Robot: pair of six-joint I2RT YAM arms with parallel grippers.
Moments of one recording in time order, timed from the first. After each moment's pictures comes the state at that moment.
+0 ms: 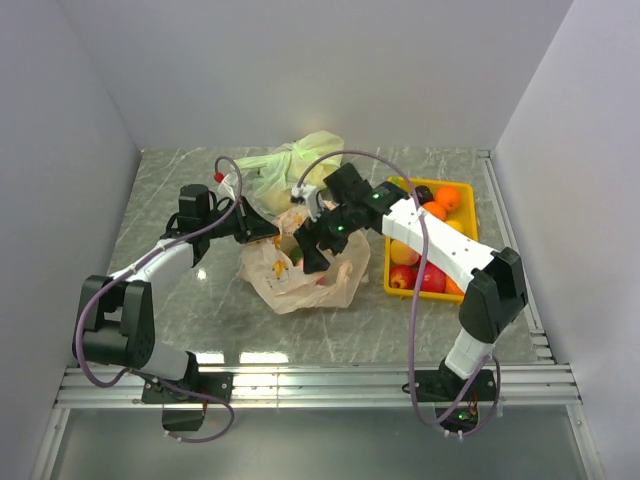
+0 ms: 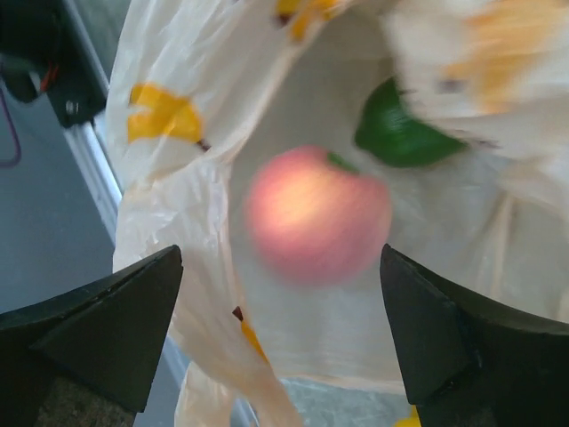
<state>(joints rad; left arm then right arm) -0.14 1.45 0.81 0.19 0.92 -0.73 0.68 1.70 1.55 -0.84 -0.53 -0.16</state>
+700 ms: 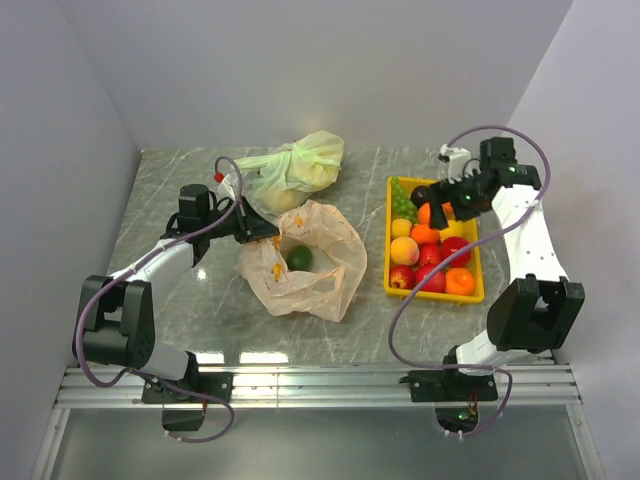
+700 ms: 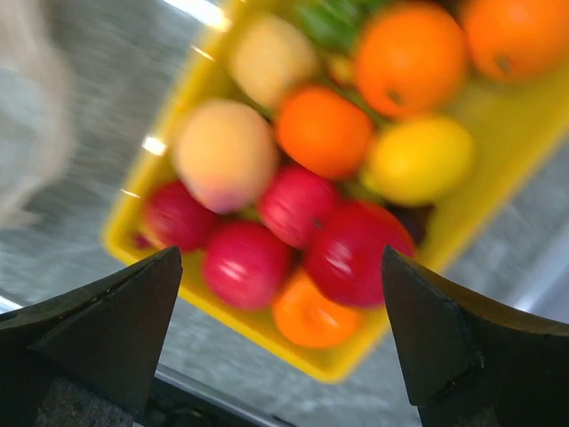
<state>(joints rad) -0.14 1.45 0.81 0.20 0.92 -0.74 -0.07 1.53 1.52 -1.06 -0.35 -0.43</state>
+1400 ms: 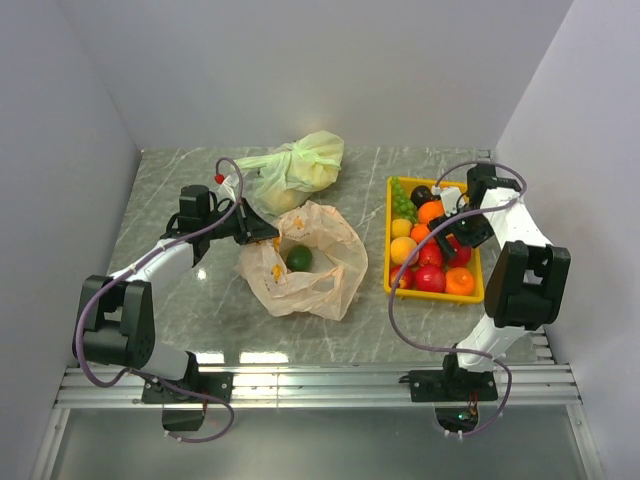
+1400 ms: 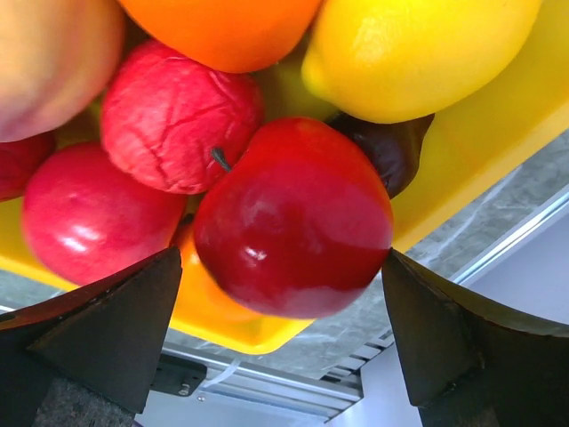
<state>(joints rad) -0.14 1.45 0.81 0.17 0.92 -0.71 -0.14 1.68 1.33 -1.05 -0.10 -0.63</state>
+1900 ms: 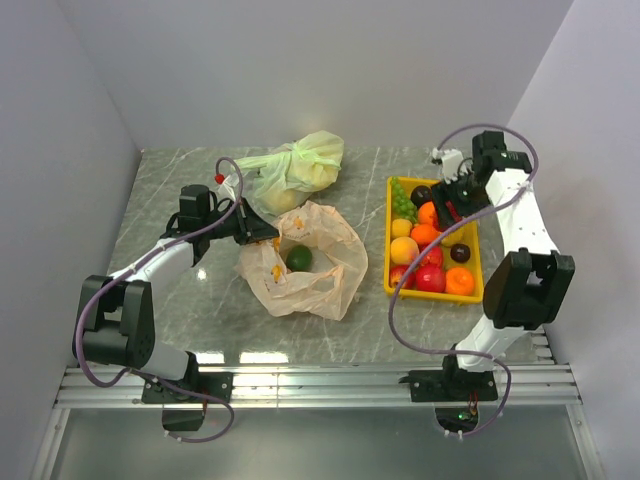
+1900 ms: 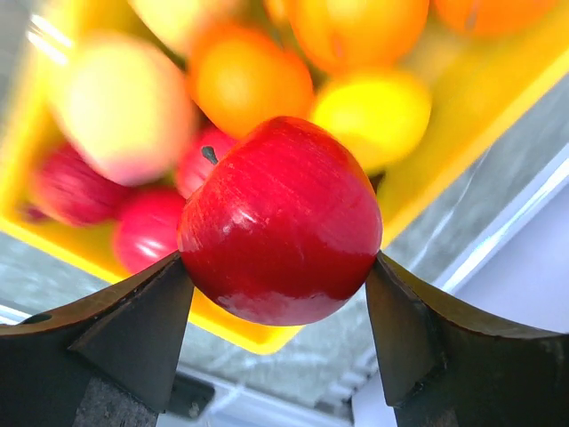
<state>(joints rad) -0.14 1.45 0.81 0.15 0.92 -0.71 -0.10 1.69 1.60 -1.15 -0.20 -0.59</state>
